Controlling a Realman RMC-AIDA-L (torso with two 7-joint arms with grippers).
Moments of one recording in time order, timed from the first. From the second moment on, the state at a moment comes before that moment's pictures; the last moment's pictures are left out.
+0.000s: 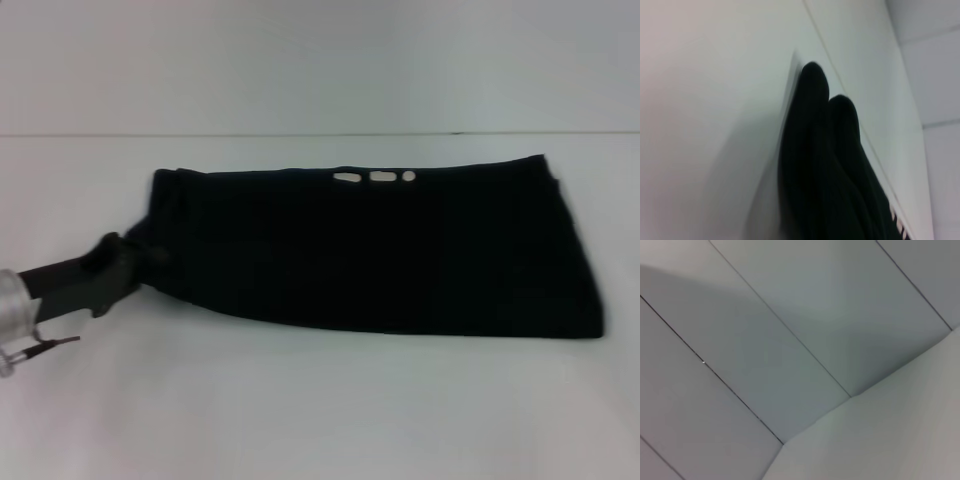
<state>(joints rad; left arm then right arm) -0.55 -2.07 0.37 0.52 2.17 1.21 -2.47 0.45 1.99 -0.42 -0.54 -1.64 -1.35 1.77</state>
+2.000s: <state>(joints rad) -0.94 -2.17 1.08 0.53 1.88 1.31 -2.29 0.45 1.99 -0.43 -0.52 -1.69 -1.26 1.78</state>
